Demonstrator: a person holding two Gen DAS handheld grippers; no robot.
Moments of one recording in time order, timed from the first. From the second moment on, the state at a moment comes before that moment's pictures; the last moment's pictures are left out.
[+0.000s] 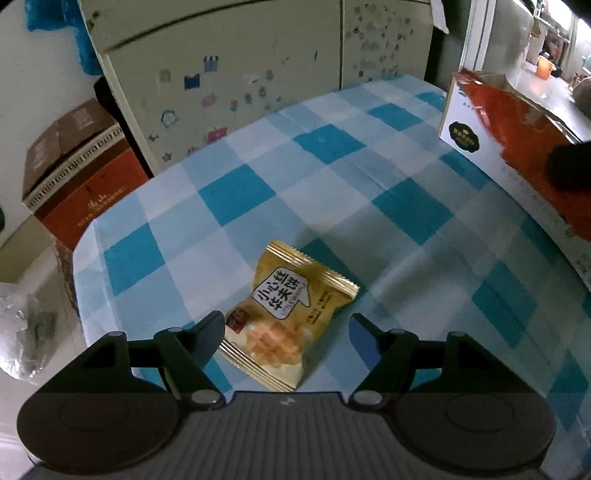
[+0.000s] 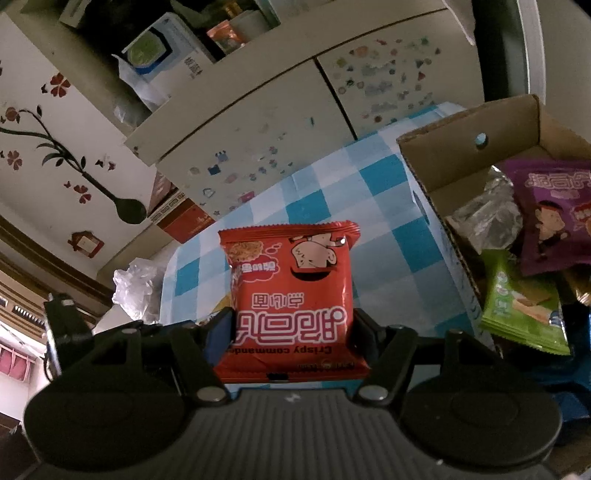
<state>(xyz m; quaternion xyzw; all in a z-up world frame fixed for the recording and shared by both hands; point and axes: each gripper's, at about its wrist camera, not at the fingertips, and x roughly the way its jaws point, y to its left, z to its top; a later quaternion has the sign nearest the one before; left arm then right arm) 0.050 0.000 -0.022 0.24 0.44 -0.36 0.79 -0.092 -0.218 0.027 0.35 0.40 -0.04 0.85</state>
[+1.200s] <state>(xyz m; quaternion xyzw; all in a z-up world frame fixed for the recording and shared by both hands) 0.033 0.000 -0.021 0.16 0.49 -0.32 0.80 -0.081 -0.216 0.027 0.35 0.40 -0.03 0.85</state>
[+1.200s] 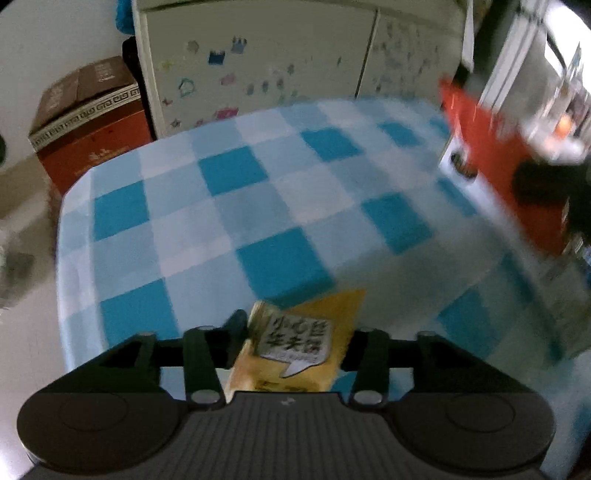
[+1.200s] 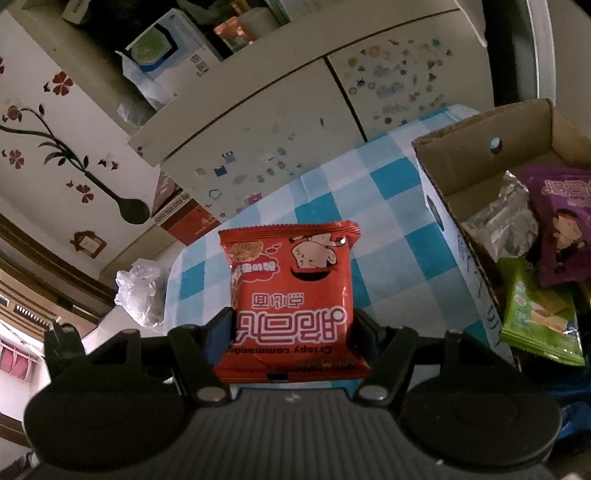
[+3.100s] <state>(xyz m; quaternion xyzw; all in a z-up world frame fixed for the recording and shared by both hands) -0.072 -0.042 0.079 0.03 0.40 -0.34 0.85 -0.159 -0.258 0.065 0.30 0.34 -0.06 0.89</state>
